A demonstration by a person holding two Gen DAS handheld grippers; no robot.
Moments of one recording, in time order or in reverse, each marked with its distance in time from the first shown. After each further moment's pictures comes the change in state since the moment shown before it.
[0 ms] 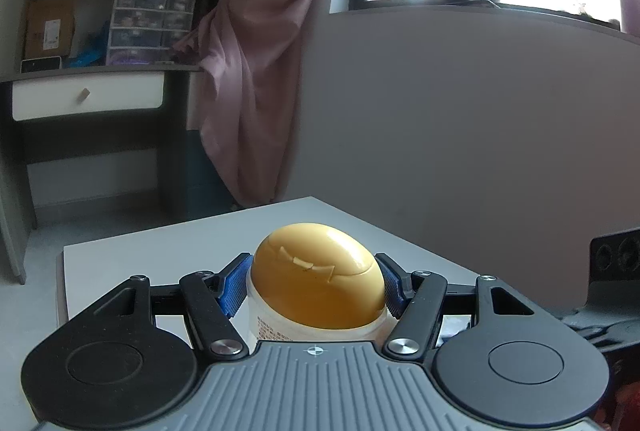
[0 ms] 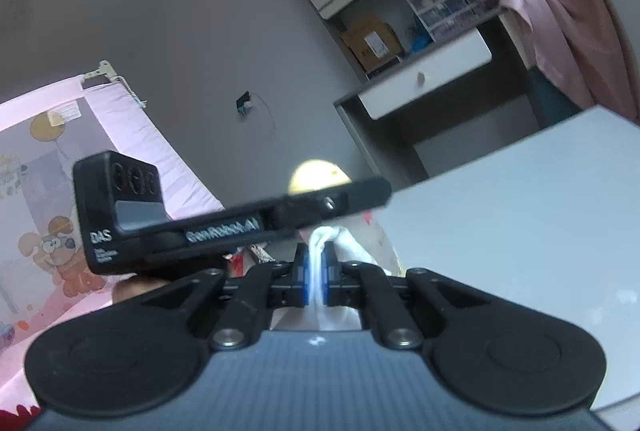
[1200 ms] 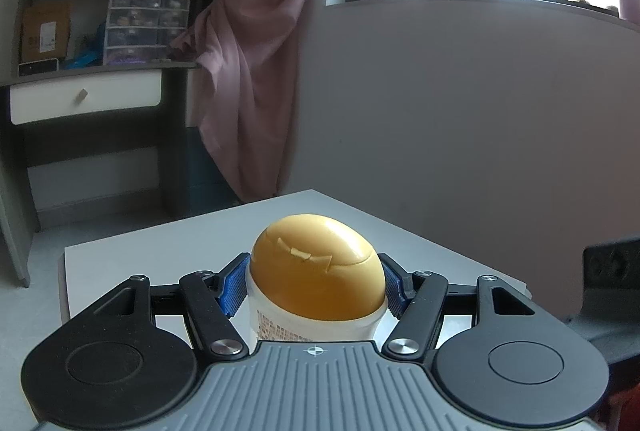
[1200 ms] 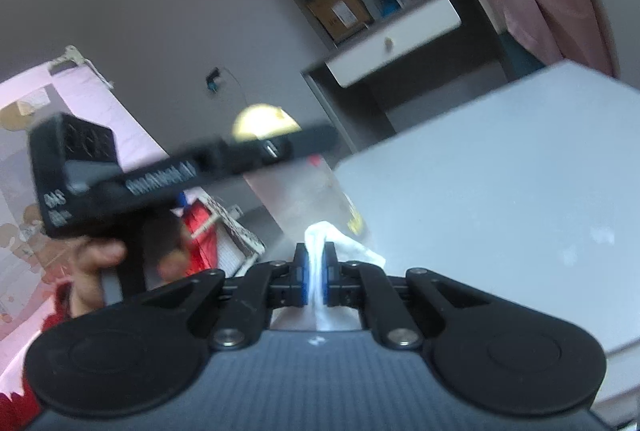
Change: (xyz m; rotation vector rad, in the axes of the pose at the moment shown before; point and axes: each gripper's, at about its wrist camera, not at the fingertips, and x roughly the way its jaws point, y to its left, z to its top) left arm -0.016 -0.010 -0.017 0.021 0.024 -0.001; right arm -0.003 -0.005 -0.009 0.022 0.047 -0.058
